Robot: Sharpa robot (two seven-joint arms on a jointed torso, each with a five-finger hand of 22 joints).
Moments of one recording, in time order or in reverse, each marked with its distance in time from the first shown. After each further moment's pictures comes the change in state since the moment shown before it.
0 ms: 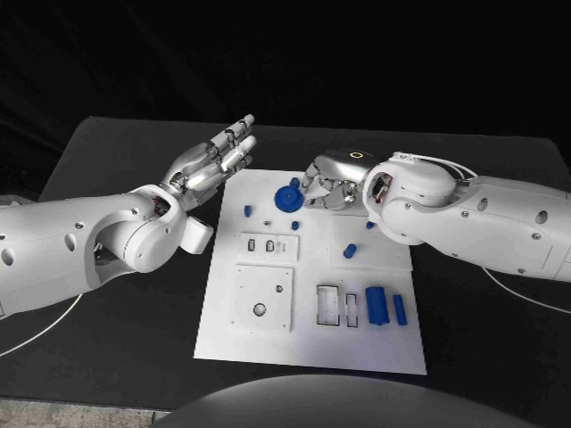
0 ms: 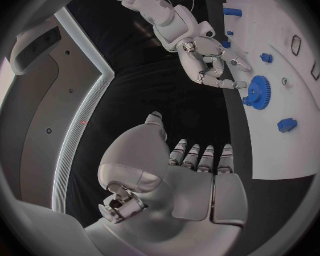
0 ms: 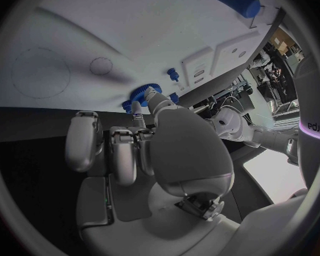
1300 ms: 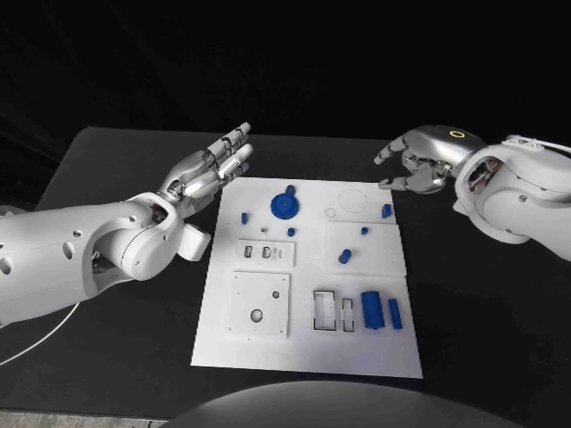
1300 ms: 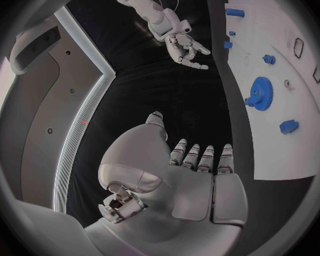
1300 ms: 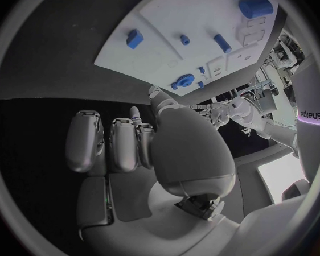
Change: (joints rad) left arm -0.006 0.003 0.000 -0.007 0.005 0.000 0.000; left_hand 0.008 0.000 0.006 -0.006 0.010 0.000 0.000 0.000 0.000 -0.002 0.002 0.000 0.000 -0.004 0.004 0.000 0.000 0.000 0.000 0.000 0.000 0.000; right arm 0.090 -0.367 -0.011 0.184 -0.002 -0.046 -0.055; right_hand 0.000 -0.011 -0.034 0.043 -0.033 -0.106 -0.019 -0.087 -0.030 -0.002 -0.009 -0.145 0.001 0.002 -0.009 -0.263 0.001 0.000 0.023 -0.012 -0.033 0.000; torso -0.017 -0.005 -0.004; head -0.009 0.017
